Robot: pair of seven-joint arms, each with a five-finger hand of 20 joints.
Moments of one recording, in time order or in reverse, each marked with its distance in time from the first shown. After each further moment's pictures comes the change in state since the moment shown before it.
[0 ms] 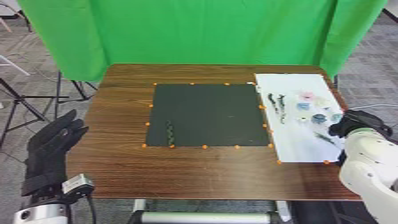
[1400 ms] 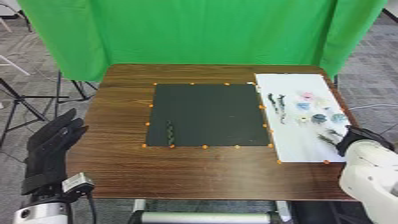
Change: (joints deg) left arm -0.6 -0.9 -0.2 0.0 0.5 -0.6 -0.7; right arm -2.4 -1.1 0.6 2.6 4.3 -1.4 4.6
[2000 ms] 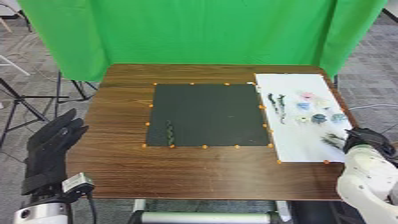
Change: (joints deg) left arm 0.0 -0.3 0.0 0.0 0.1 -0.2 0.0; right arm -1.4 3.3 -4.0 2.7 -6.3 11.9 -1.7
